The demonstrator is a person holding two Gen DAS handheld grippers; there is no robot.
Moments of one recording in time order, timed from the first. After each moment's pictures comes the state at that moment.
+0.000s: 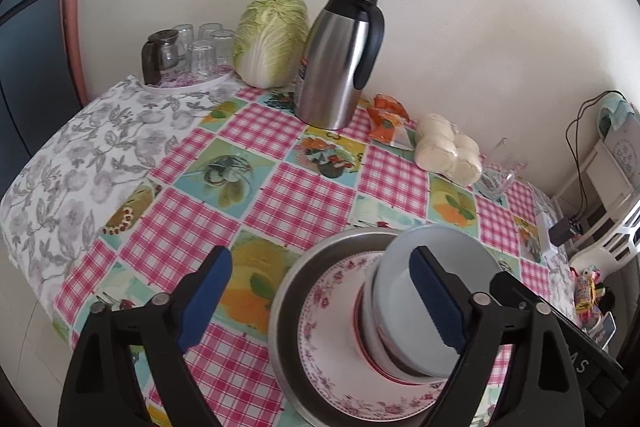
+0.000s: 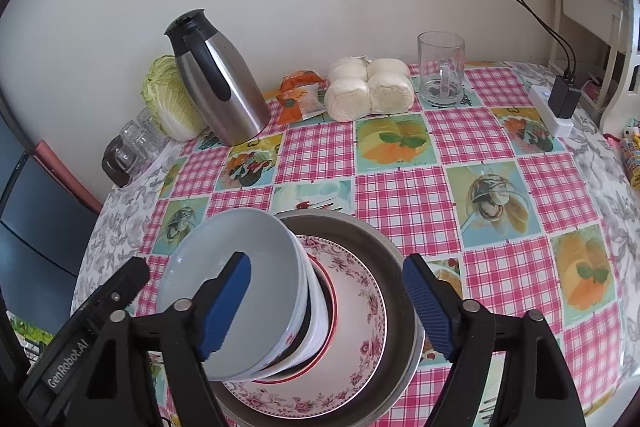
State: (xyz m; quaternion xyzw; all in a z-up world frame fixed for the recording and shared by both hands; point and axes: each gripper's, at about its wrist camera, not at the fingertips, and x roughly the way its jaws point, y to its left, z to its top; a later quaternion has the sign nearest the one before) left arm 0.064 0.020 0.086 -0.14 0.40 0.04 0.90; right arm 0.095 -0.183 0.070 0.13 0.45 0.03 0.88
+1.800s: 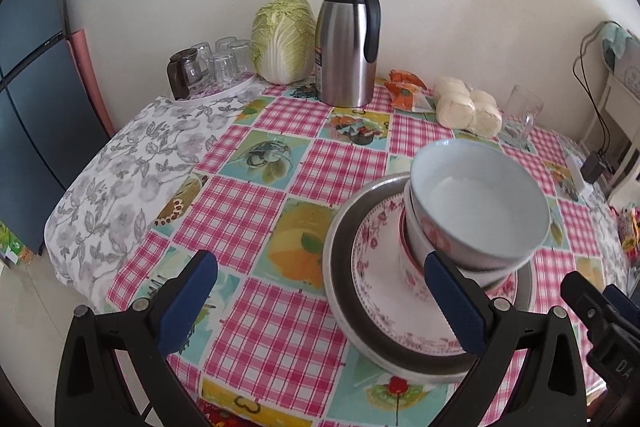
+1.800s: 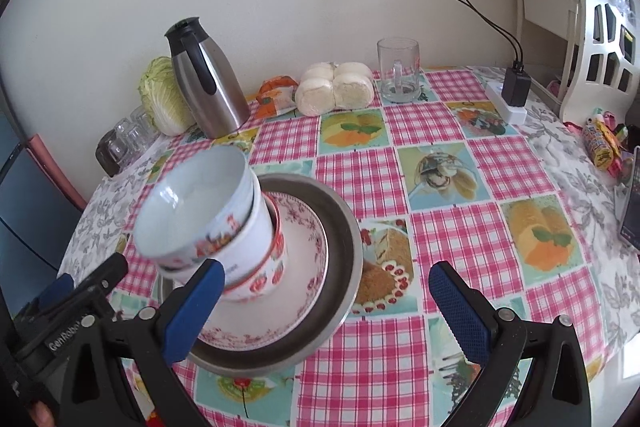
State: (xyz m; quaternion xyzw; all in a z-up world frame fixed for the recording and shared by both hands) left arm 0.003 0.005 0.070 -0.03 0.41 0.07 0.91; right arm 0.012 -0.209 0.060 0.11 0.43 0.01 0.90
